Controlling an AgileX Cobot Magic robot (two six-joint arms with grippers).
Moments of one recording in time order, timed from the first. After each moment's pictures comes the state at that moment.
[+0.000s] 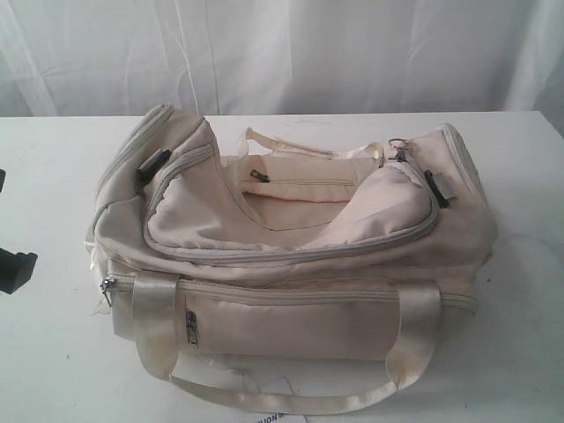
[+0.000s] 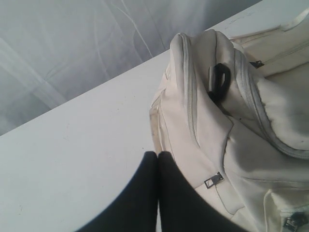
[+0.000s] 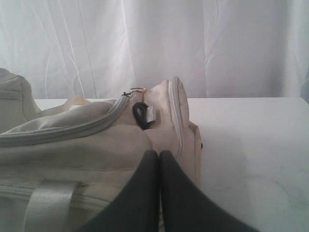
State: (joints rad) left arm -0.85 0.76 -0.51 1.25 0.80 -1.12; right arm 0.20 0.02 0.00 0.10 0.10 -0.04
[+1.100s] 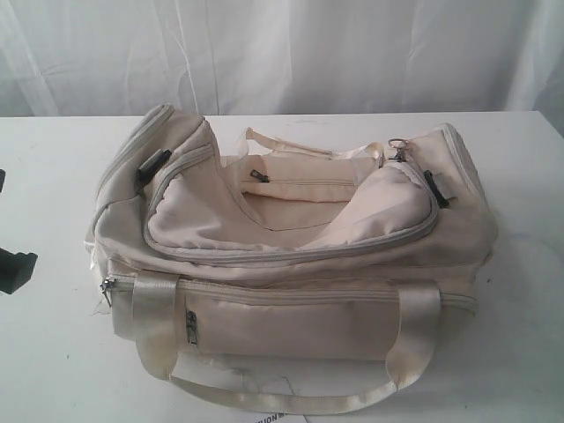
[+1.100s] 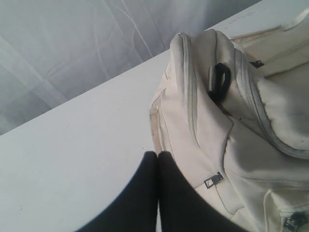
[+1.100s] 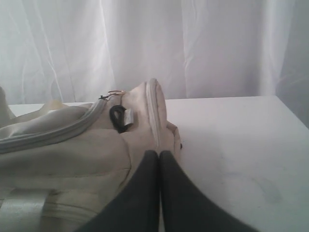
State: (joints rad) left arm -0.85 0.76 -0.51 1.25 0.80 -1.12; right arm 0.12 0.02 0.00 0.10 0.10 -0.04
